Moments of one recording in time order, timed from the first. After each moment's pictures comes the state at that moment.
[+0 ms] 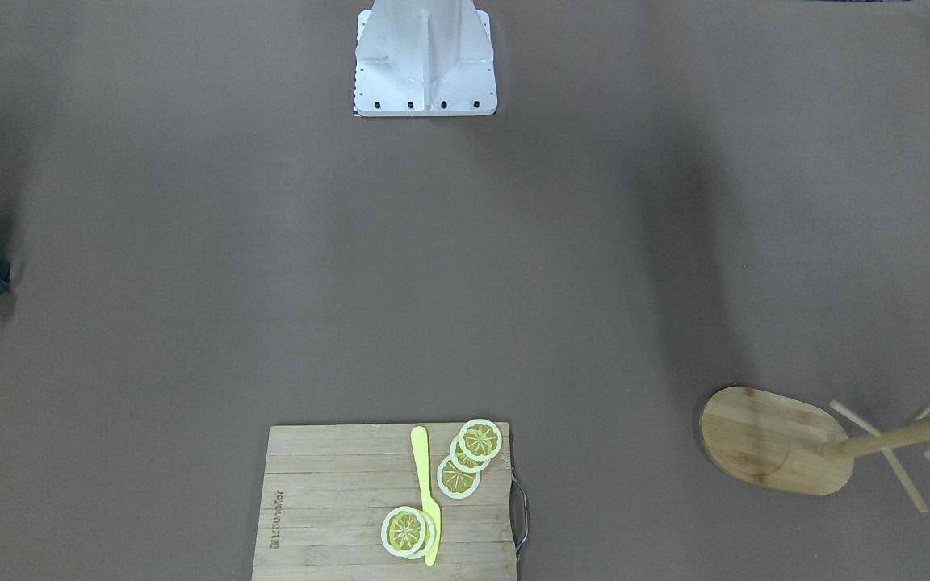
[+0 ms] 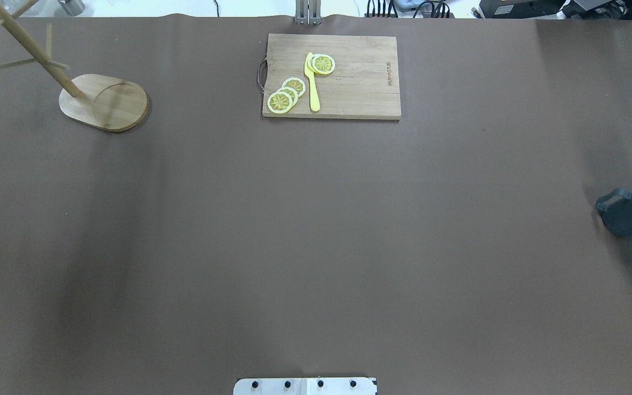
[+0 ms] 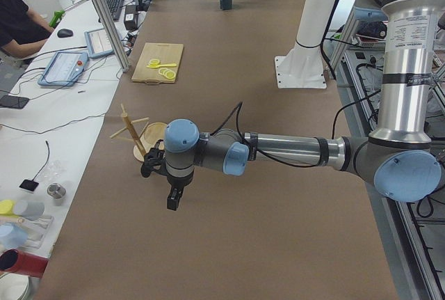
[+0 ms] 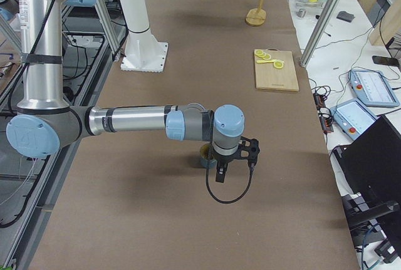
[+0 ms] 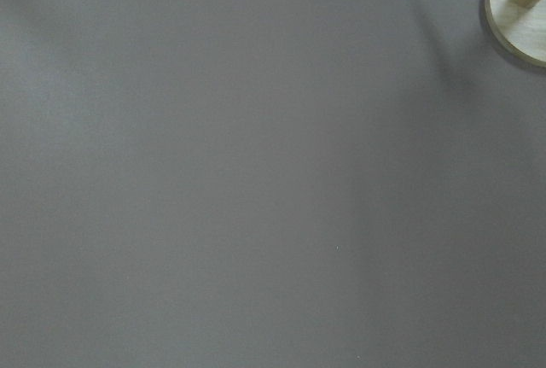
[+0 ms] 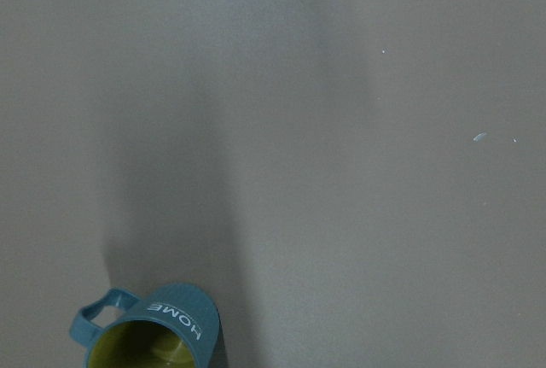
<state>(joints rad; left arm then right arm) -1.56 -1.56 -1.62 -1.76 -2.29 0.02 1.60 -1.62 1.72 -1.65 2.37 0.14</state>
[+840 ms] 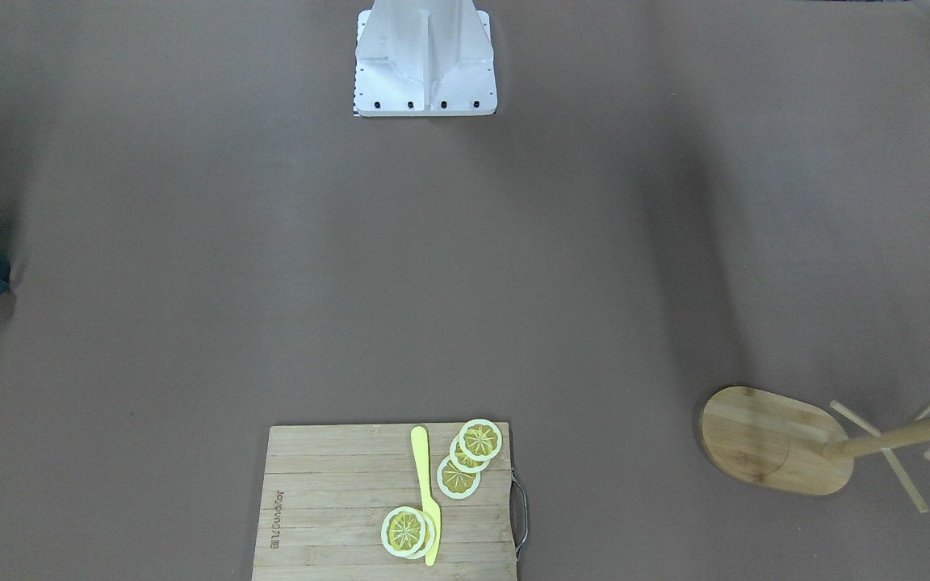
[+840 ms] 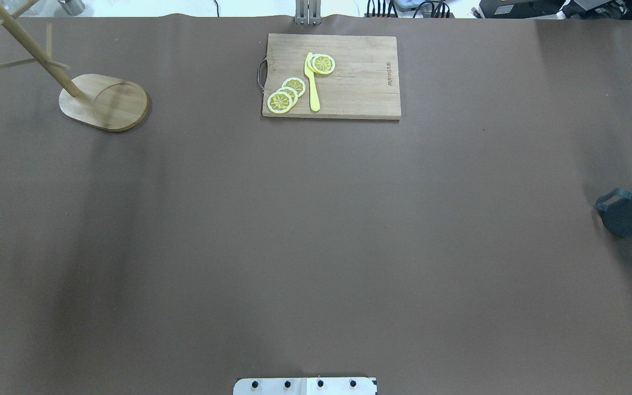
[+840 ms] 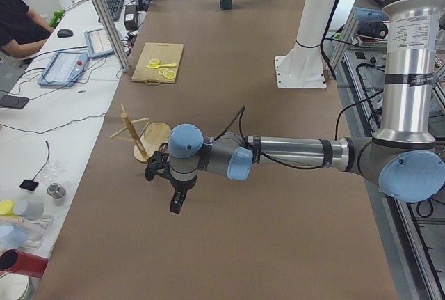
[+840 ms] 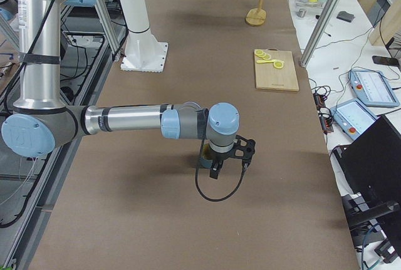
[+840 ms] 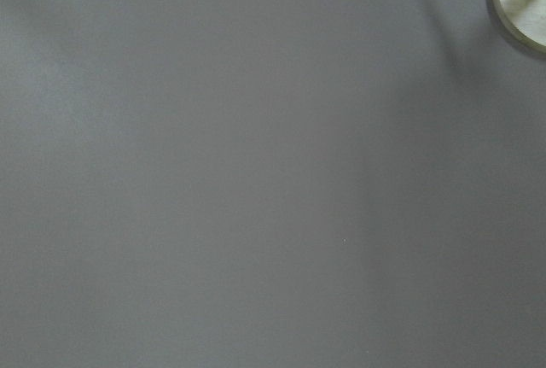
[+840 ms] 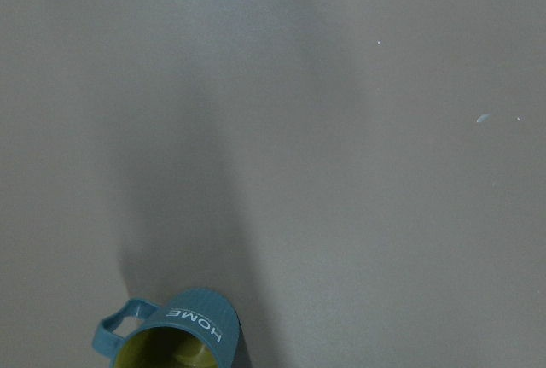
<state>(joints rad) -1.56 -1.54 -1.63 -1.78 -2.30 0.02 1.59 -1.67 1.78 -1.64 2.39 0.32</state>
